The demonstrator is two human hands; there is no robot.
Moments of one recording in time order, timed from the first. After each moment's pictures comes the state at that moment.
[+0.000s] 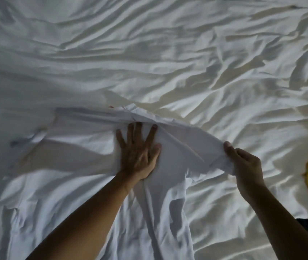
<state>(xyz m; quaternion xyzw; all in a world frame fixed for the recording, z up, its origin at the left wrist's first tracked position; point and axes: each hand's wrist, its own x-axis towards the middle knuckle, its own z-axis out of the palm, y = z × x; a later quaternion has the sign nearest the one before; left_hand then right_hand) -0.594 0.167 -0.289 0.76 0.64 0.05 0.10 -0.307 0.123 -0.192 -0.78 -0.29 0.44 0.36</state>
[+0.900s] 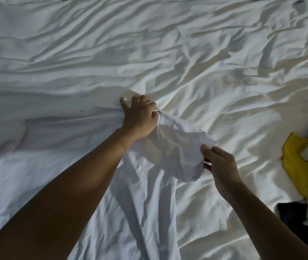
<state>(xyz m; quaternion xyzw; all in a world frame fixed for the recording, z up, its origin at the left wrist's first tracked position) -0.500 0.274 -0.232 0.80 0.57 0.03 0.18 -0.290 0.104 -0.200 -0.71 -0.16 0.53 0.43</state>
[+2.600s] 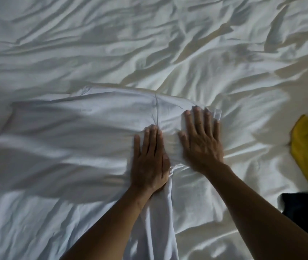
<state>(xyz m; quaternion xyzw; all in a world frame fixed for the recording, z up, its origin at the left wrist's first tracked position) -0.464 0.084 -0.304 0.83 0.56 0.02 0.05 -0.277 0.114 -0.286 -0.72 -0.68 0.12 0.01</state>
